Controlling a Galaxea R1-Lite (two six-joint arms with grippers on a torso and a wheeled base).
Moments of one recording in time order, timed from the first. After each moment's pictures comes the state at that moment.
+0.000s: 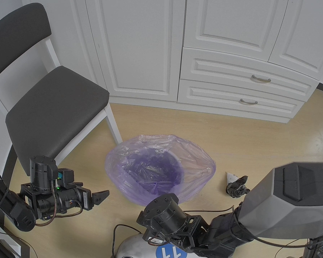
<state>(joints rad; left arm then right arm) -0.29 1.74 -0.27 -0.89 -0.12 -0.12 1.06 2.24 -0.95 -0.64 -0.32 -0.40</state>
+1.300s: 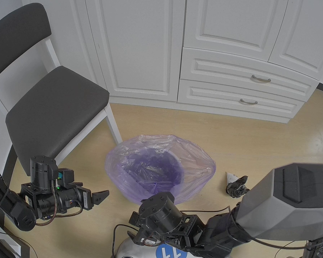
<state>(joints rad) -0.29 1.75 -0.27 -0.89 -0.12 -0.12 1.07 2.24 -0.99 -0.65 -0.22 -0.40</state>
